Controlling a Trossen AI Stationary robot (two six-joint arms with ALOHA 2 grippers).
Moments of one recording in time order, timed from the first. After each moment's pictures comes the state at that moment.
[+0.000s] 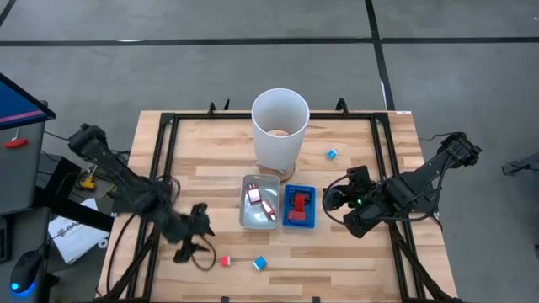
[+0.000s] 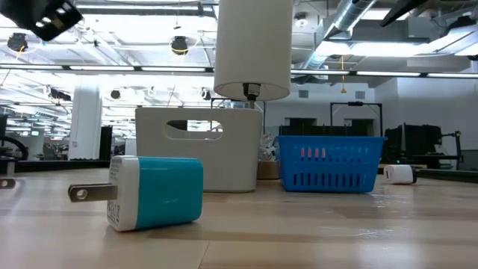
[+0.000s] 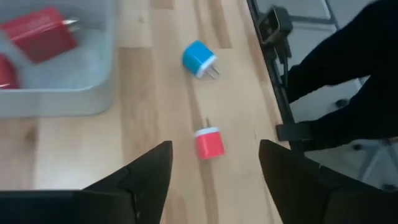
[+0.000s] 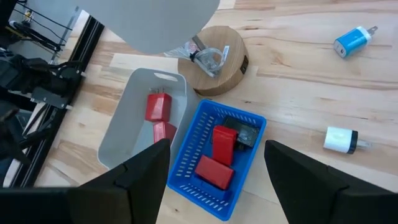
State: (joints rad) left arm -0.72 1.12 0.79 -0.48 -0.21 -0.56; right arm 0.60 1.36 1.34 -1.27 0.76 1.85
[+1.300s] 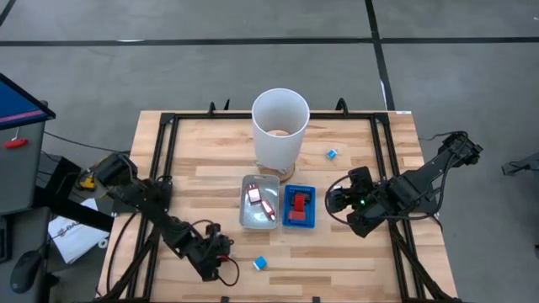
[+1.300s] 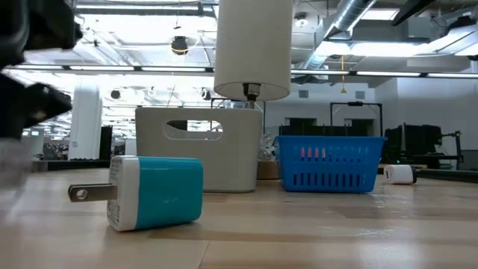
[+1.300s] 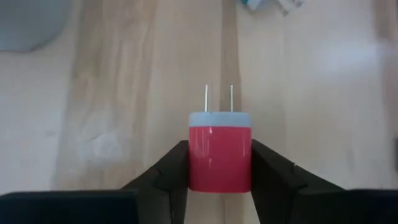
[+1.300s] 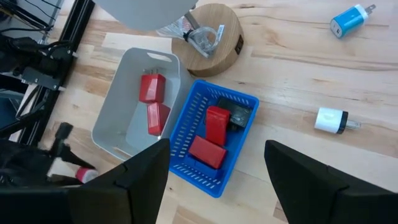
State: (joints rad) left arm -0.77 1.67 0.79 -0.18 -0.31 -0.77; right arm 0.61 1.34 1.34 -1.29 0.68 1.85
